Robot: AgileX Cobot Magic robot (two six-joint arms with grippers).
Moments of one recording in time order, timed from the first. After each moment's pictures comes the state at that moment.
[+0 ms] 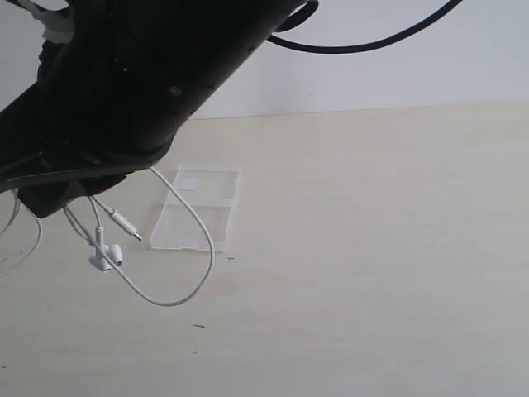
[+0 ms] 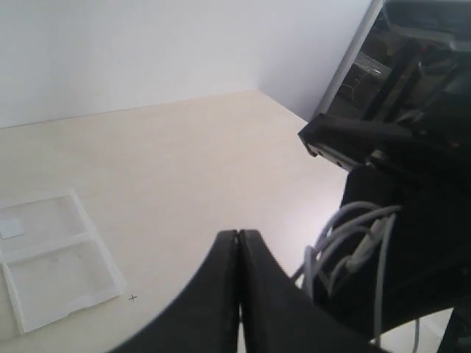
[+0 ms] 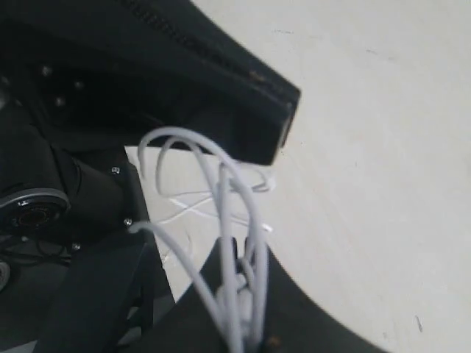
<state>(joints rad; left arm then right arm) 0.27 0.78 -0.56 1.75 -0.98 -1.93 0.95 1.68 -1.58 0.51 0.94 -0.36</state>
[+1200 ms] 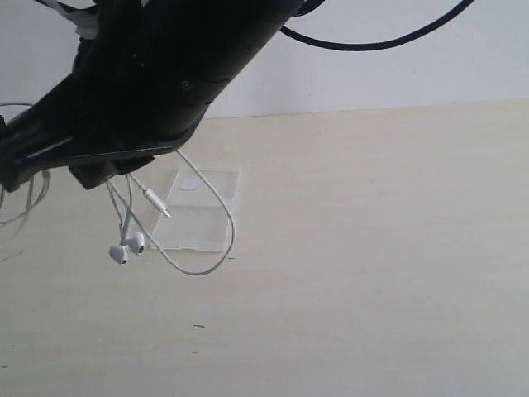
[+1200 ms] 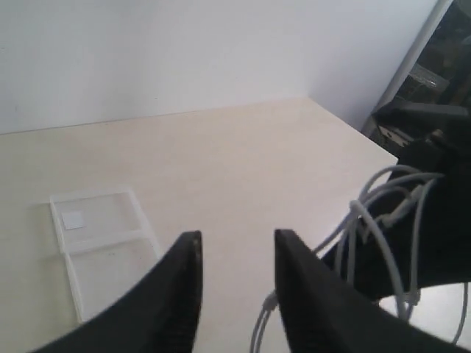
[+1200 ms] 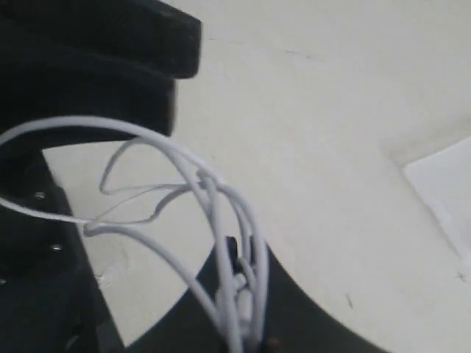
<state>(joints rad) 0.27 0.78 -0.54 1.75 -0.85 -1.91 0.95 1.68 -1.58 0.31 0.89 -0.16</state>
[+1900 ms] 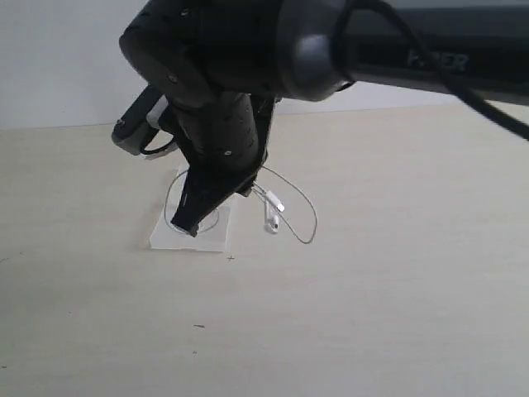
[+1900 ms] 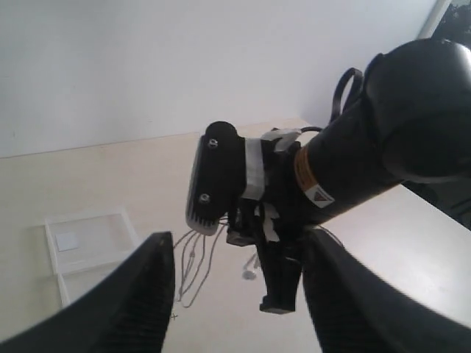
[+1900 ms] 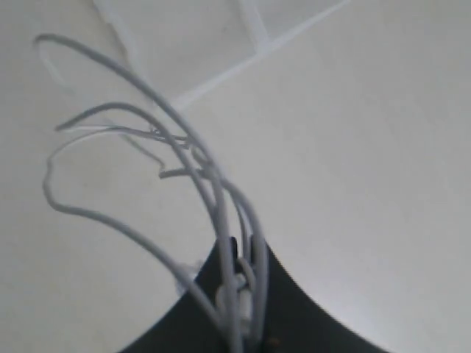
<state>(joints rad) 0.27 0.70 -0.54 1.75 -0.85 -1.96 0.92 2.05 -1.78 -0.44 1.21 0.03</state>
